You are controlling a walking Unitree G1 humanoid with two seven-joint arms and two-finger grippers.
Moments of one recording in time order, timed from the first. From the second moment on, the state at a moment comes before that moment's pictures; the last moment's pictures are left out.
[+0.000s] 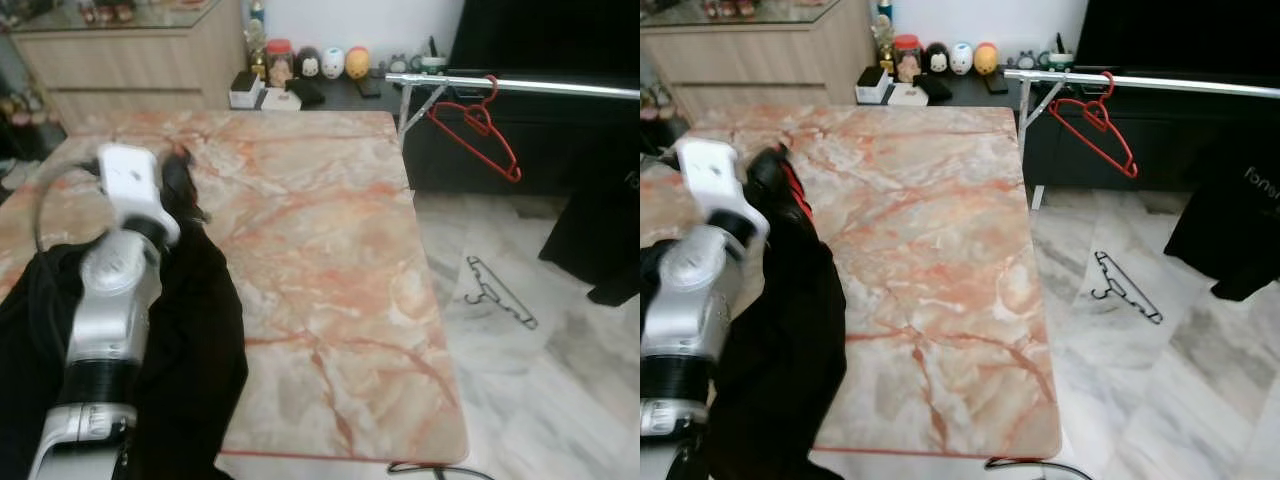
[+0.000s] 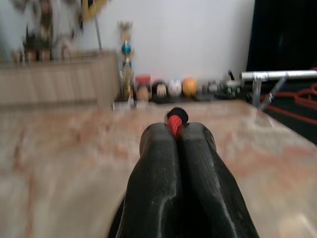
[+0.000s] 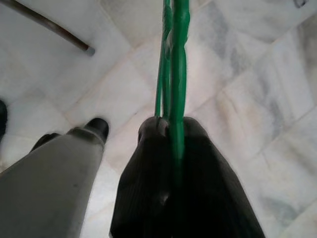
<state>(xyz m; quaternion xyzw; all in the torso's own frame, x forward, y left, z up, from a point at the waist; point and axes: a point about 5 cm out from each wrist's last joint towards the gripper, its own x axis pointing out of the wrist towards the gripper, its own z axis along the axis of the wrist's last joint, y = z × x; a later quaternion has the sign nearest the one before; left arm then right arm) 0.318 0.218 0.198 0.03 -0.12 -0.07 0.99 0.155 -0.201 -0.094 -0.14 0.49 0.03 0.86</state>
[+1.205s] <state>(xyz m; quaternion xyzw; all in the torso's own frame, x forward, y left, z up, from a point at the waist) 0.226 0.198 0.144 0.06 0.08 -0.21 0.97 0.159 -0.214 -0.090 -0.14 0.48 -0.02 0.87</state>
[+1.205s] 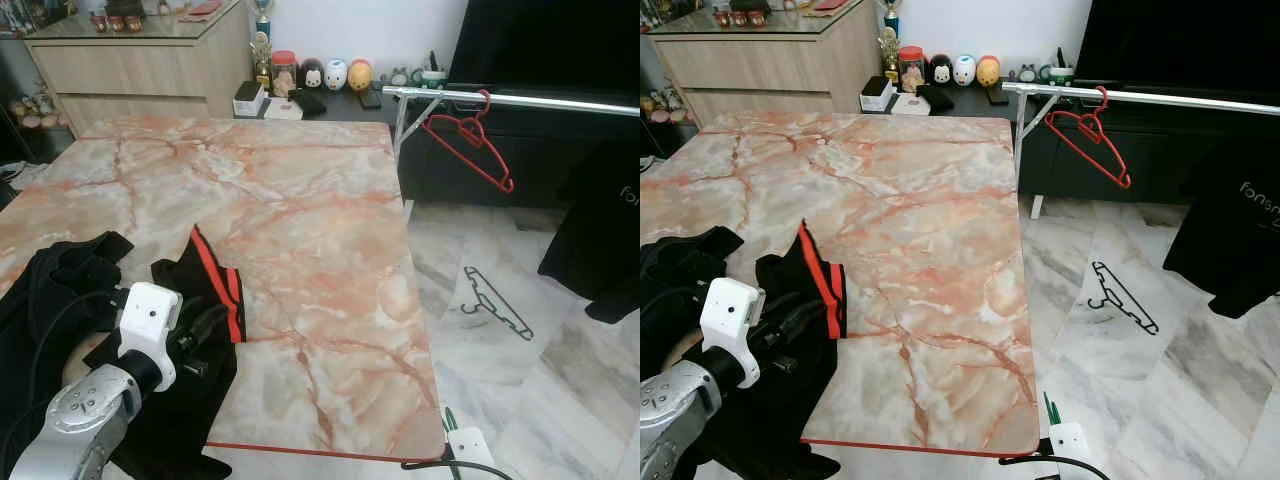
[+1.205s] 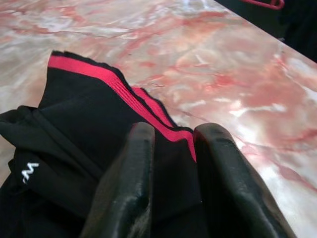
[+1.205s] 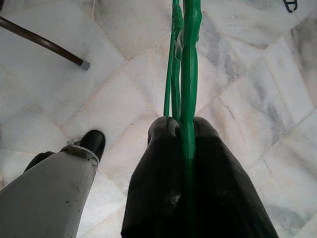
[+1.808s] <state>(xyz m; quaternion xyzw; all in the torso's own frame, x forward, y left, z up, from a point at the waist) 0.234 0.205 0.172 -0.01 -0.08 -0.01 1.00 0.159 -0.218 -0.088 -0.14 0.47 -0.03 0.87</state>
